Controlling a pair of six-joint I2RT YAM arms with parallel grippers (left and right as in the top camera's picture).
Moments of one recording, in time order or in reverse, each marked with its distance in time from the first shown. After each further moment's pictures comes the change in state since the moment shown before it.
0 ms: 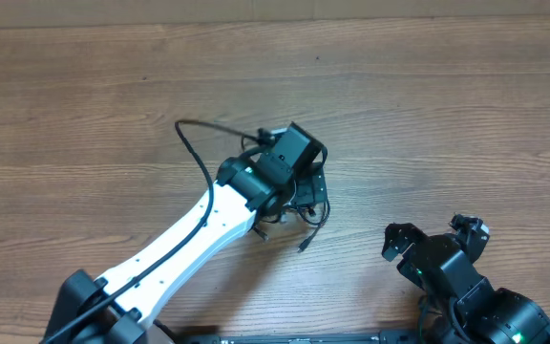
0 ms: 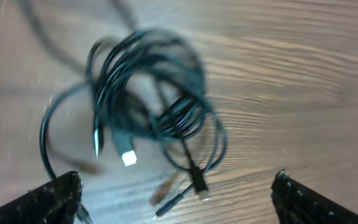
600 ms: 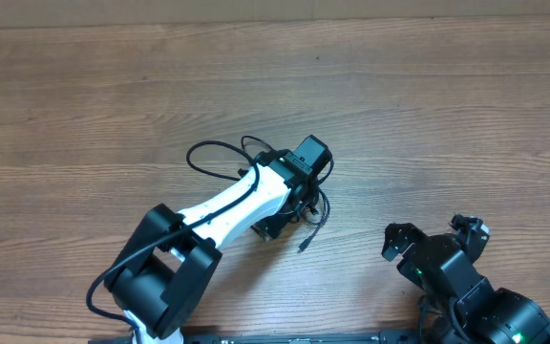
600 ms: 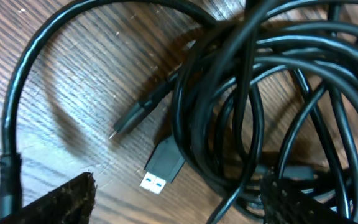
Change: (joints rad) left arm 0.000 0.299 0.000 0.001 -0.002 -0.654; right arm 0.000 0.000 0.000 0.001 0.000 0.000
